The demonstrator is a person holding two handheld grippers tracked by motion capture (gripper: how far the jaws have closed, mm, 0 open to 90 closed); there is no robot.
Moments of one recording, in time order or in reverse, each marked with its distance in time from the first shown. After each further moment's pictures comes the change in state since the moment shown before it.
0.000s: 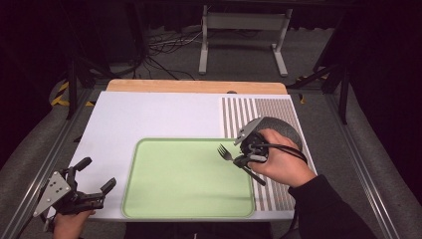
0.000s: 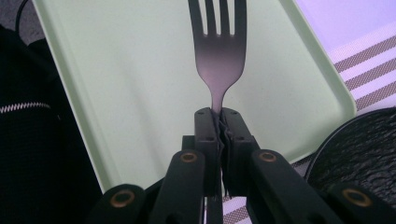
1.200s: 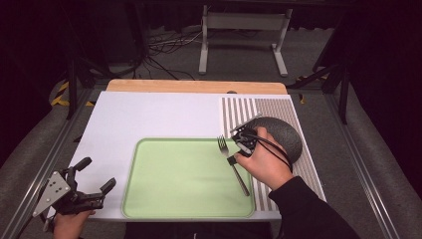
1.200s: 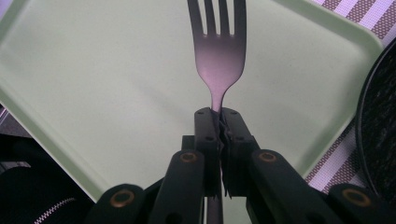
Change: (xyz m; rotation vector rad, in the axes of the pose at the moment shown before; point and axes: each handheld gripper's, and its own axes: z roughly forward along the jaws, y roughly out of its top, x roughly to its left) left arm 0.001 0.000 0.000 -0.003 -0.005 -0.005; right arm -0.008 0.009 0.031 0.006 -0.017 0.533
